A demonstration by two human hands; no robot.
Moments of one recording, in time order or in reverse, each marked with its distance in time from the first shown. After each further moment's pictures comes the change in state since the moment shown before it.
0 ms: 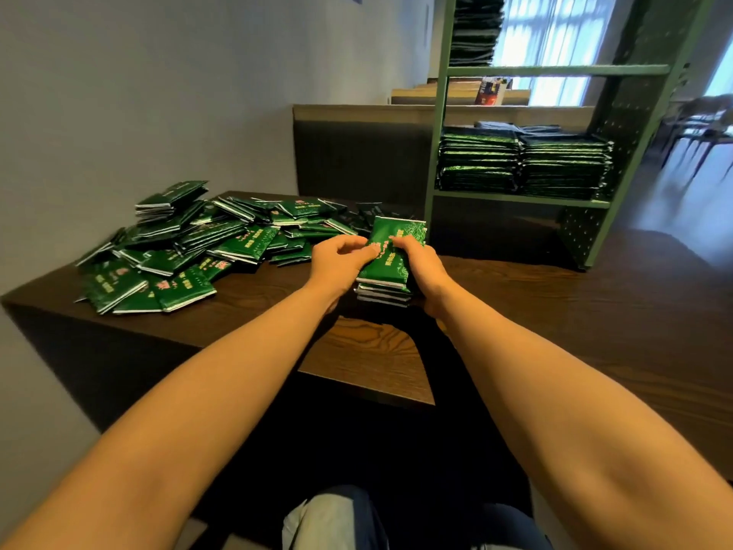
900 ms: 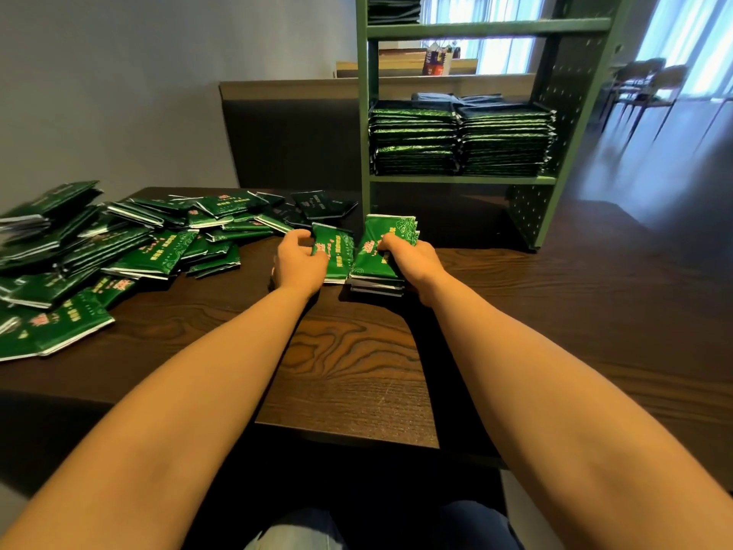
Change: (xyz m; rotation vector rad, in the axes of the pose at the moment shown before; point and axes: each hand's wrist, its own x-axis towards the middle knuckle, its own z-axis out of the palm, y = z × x) left_hand 0.057 -0.043 0.062 0.369 0.095 -0.069; right_hand 0.038 0.008 -0.079 -0.150 0.184 -0.009
